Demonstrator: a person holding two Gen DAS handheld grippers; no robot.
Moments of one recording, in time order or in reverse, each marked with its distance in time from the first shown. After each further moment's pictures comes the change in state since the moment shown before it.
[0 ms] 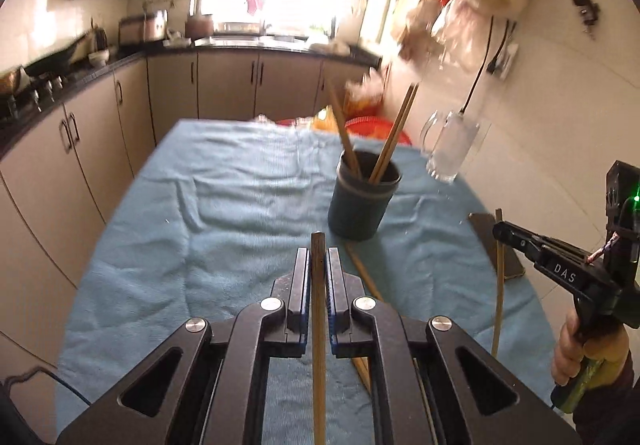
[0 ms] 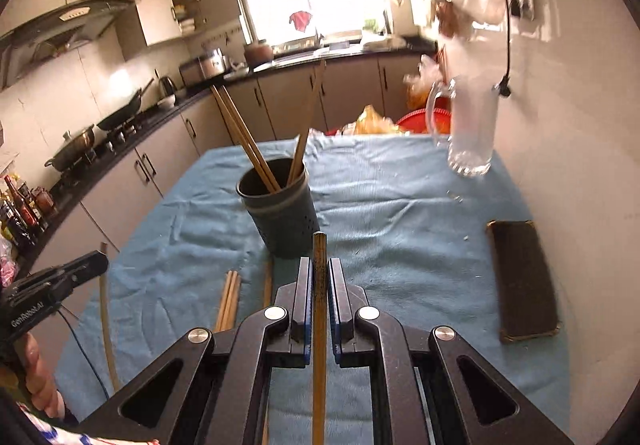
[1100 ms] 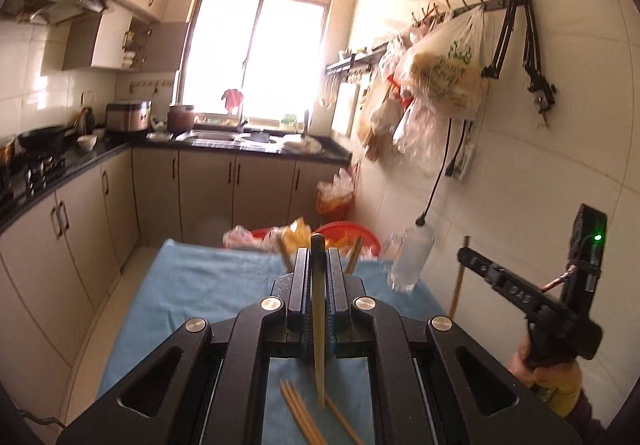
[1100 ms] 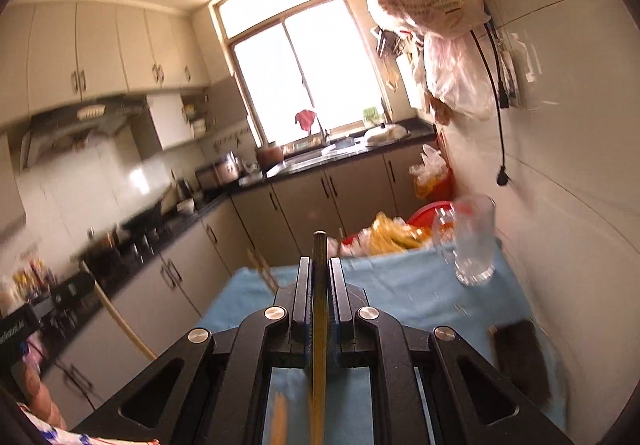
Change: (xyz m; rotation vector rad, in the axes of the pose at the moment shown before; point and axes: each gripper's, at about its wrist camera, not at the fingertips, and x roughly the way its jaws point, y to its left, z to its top) left arm -0.075 -0.033 0.118 0.045 -0.306 -0.084; right arm -0.049 -0.001 0.109 0.137 -0.347 0.083
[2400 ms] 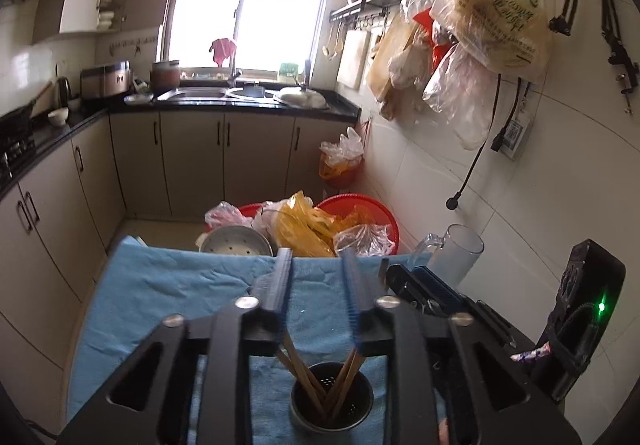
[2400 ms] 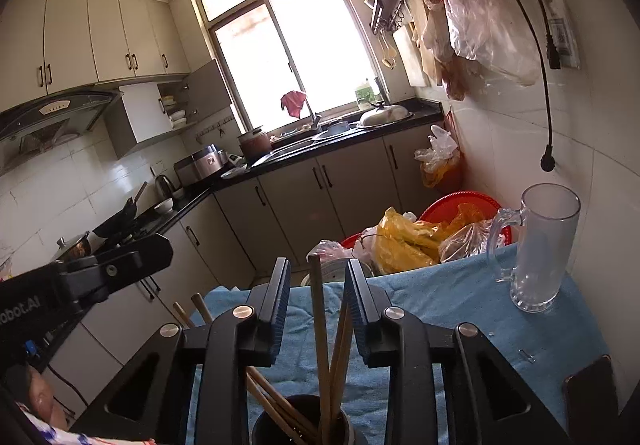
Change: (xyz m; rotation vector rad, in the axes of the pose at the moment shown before) left arm 0.202 0.007 0.027 -0.008 0.187 0.011; right arm 0.169 -0.009 -0.012 0.011 0.069 -0.037
